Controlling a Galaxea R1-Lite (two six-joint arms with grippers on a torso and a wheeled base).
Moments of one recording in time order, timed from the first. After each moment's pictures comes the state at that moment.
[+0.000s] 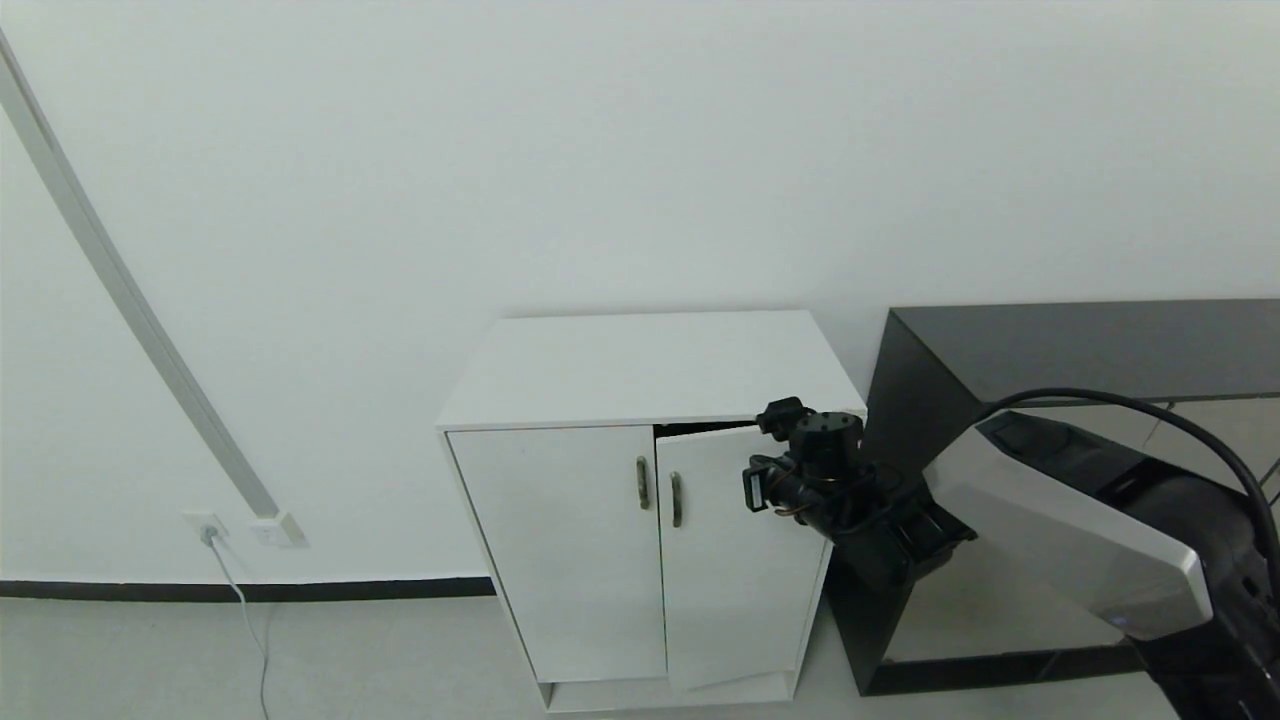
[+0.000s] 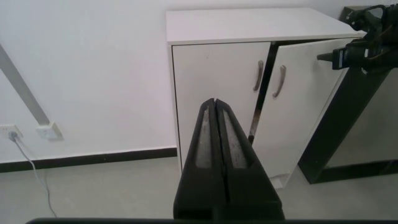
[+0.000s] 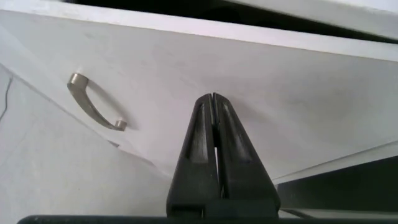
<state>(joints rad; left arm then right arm) 0.00 0.00 0.00 0.00 -0.04 0.00 0.52 2.51 -1.38 -0.85 -0.13 0.04</state>
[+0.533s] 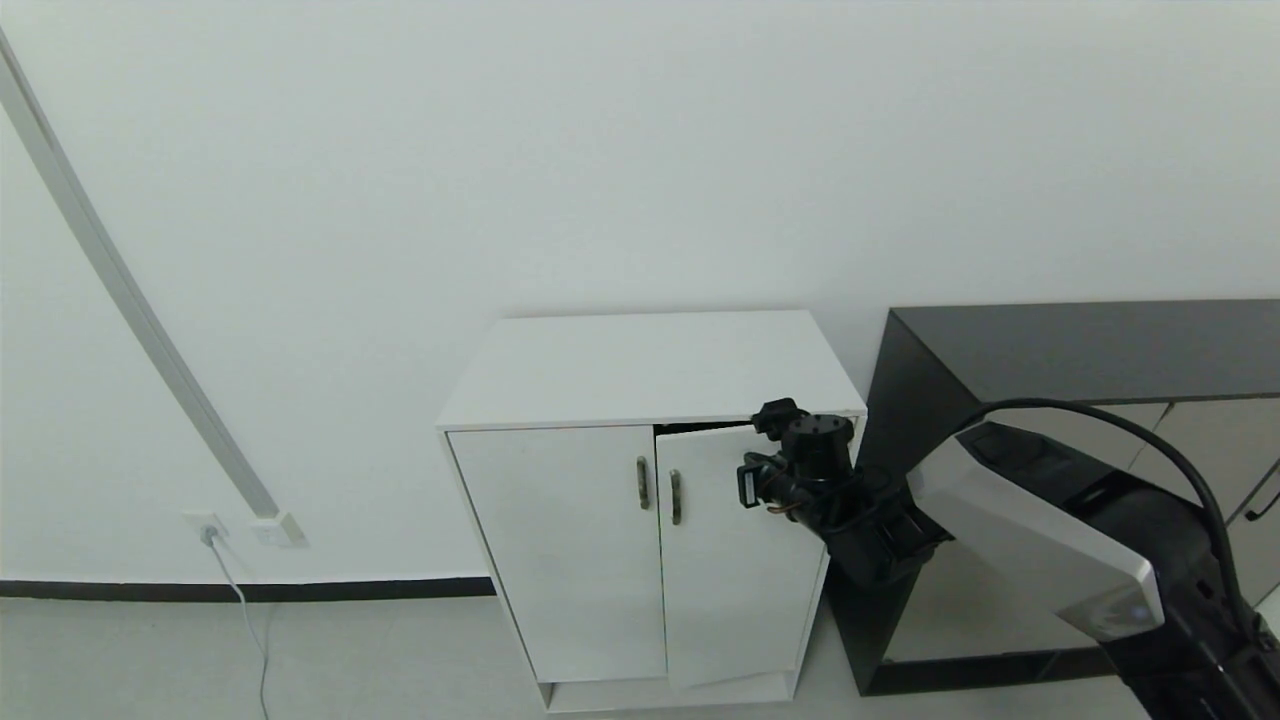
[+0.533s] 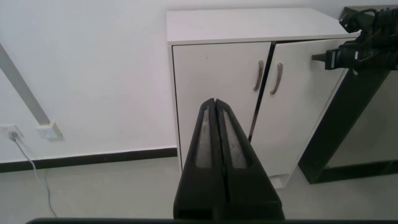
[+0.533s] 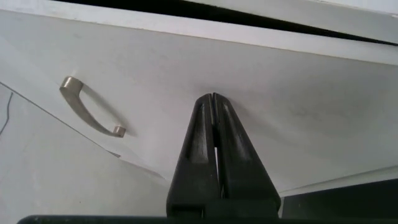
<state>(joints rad) 0.00 0.00 0.00 0.00 -0.04 0.00 0.51 2.58 -1.48 -0.84 -0.13 0.05</state>
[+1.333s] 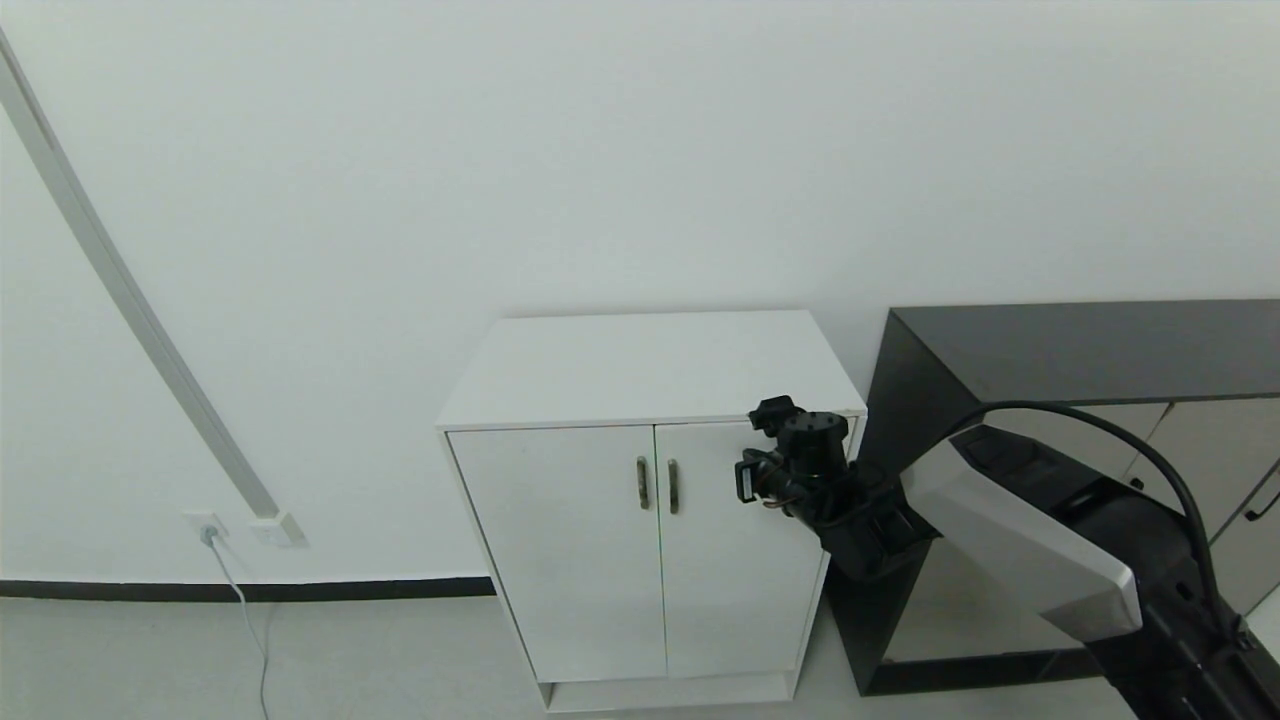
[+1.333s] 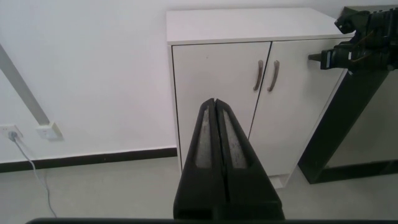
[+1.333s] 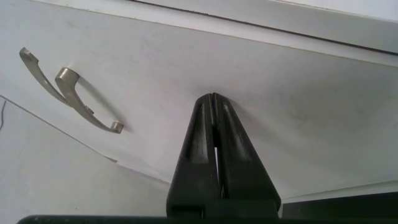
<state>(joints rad) 0.00 0.00 0.00 0.00 -0.04 0.00 0.50 2.62 -1.56 -0.81 -0.14 0.05</state>
